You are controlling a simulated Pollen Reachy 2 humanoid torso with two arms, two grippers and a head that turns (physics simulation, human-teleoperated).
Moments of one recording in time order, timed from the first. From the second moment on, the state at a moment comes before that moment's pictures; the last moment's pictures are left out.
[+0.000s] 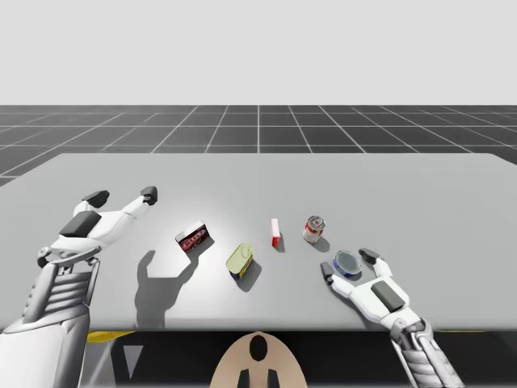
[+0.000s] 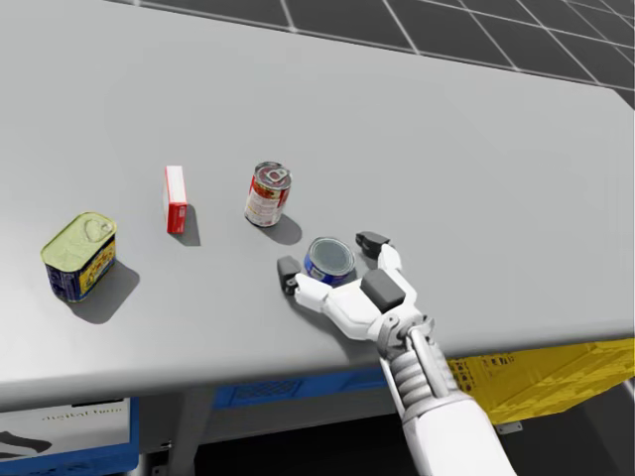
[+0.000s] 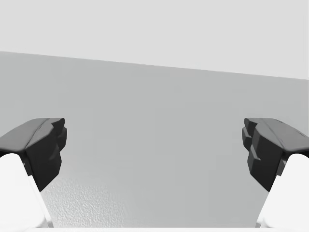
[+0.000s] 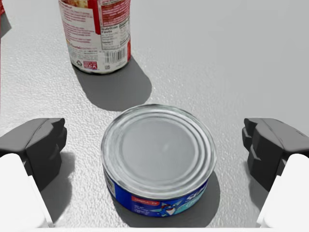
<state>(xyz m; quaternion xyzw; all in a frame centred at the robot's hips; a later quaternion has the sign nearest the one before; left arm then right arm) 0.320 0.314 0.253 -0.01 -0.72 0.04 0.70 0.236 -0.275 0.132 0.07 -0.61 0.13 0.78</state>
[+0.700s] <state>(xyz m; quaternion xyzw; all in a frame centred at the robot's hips) 0.321 0.314 0.251 -0.01 -0.71 0.04 0.70 0.252 -0.275 0.127 0.09 -0.60 0.12 0.79</state>
